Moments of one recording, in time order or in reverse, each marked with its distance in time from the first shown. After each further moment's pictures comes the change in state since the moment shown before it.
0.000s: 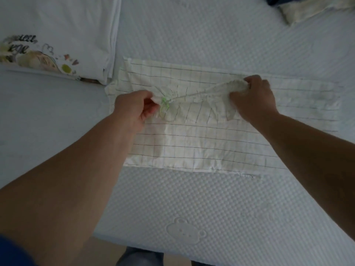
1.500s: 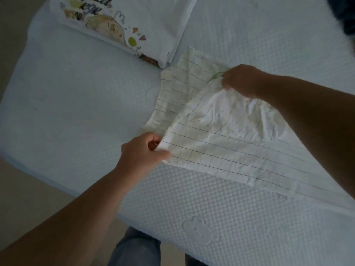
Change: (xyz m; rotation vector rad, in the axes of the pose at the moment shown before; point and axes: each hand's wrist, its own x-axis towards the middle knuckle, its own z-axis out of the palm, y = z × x) left_hand -0.039 -0.088 -0.140 0.821 -0.030 0.302; right_hand 0.002 -0.149 0.057 -0.591 -0.624 -0.570
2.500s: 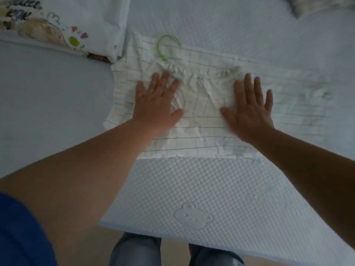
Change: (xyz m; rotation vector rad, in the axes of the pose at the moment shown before) left_hand 0.083 0.076 0.066 0.794 0.098 0.650; right_hand -0.113 0.094 0.126 -0.084 0.444 0.311
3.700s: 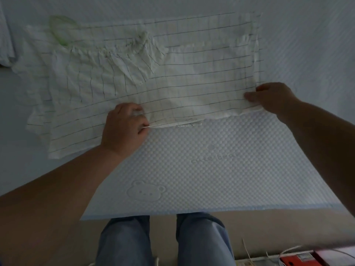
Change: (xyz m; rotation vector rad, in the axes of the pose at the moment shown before) left_hand -0.066 0.133 0.014 -0.157 0.007 0.246; right_hand -0.106 0.205 -0.004 0.927 -0.163 0.777
